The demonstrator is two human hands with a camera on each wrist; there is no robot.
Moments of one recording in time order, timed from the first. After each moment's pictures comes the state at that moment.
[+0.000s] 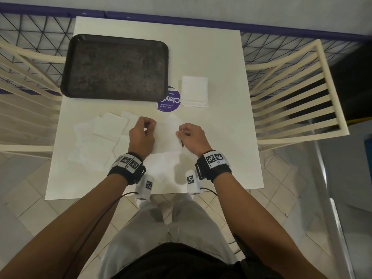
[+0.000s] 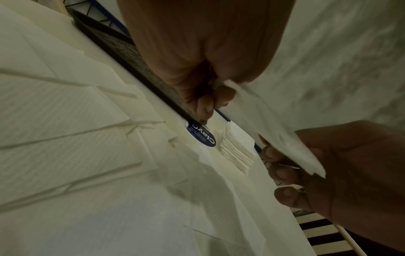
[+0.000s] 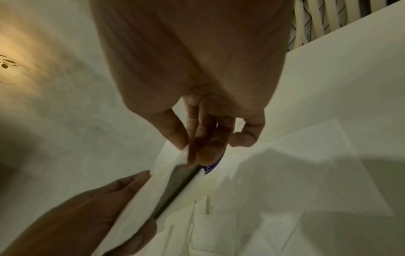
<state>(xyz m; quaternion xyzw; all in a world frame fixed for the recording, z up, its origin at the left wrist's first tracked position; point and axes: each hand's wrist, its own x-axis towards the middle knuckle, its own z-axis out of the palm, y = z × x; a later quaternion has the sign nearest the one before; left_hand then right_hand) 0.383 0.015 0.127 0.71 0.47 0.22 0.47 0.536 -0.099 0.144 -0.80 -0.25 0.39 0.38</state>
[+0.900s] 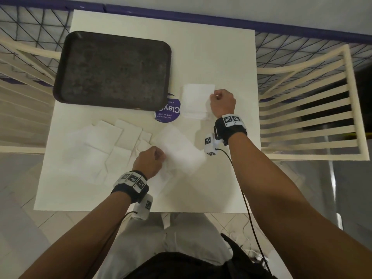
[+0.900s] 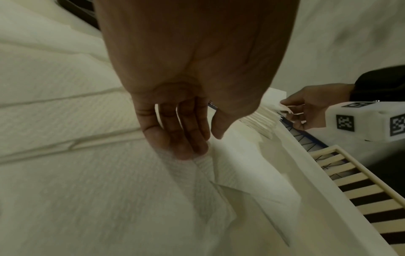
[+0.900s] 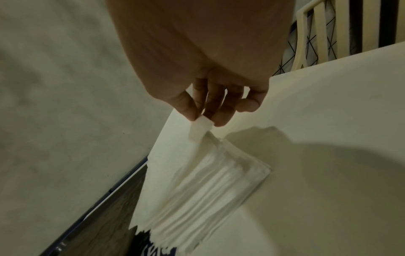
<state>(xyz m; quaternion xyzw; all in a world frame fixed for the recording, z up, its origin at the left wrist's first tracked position) 0.407 0.002 0.069 0.74 0.51 -0.08 0.44 0.726 -0.009 0.116 -0.90 -0.17 0.23 0.34</state>
